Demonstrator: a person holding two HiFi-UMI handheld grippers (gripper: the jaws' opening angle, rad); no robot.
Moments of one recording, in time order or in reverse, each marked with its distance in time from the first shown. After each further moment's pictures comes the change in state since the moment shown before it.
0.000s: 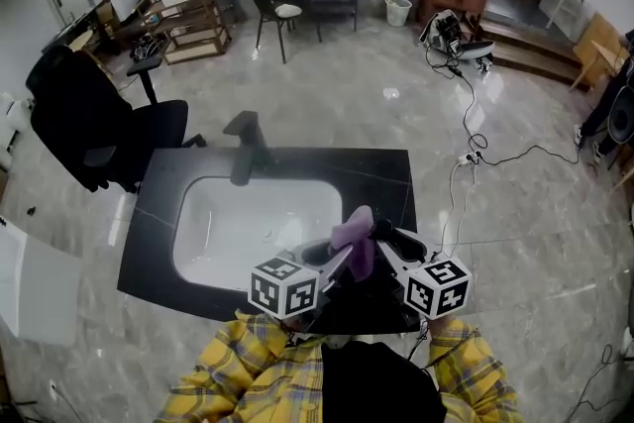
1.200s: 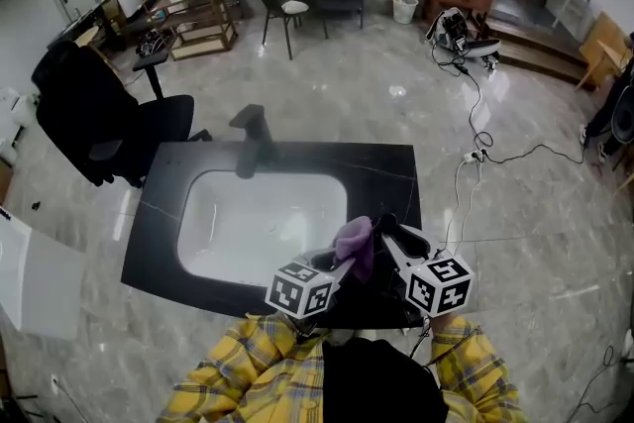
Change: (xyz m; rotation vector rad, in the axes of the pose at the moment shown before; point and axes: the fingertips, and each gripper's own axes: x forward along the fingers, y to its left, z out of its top) left arm 0.012 0.016 -0.062 0.044 0.154 0.088; right arm -0.002 0.000 -0.002 0.001 -0.015 -0.019
